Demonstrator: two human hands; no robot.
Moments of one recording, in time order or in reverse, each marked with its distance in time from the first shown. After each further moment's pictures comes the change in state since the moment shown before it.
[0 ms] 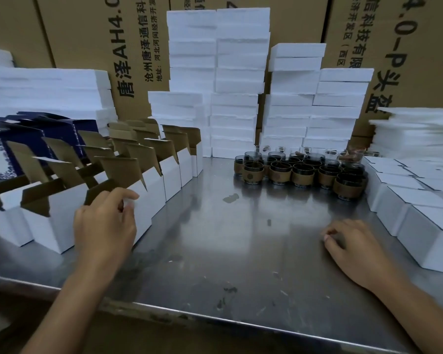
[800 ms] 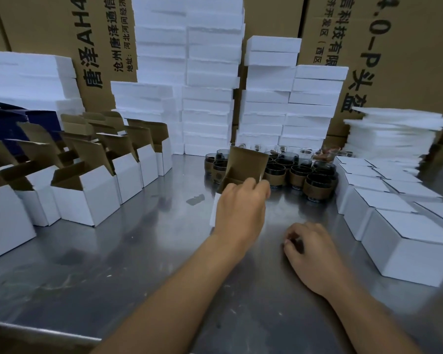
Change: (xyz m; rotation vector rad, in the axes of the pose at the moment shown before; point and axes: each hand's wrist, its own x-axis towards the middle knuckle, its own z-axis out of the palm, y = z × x) left_hand -0.022 0.200 0.135 -0.117 -0.093 0.544; right_hand 0.009 0.007 0.009 0.092 0.031 -0.010
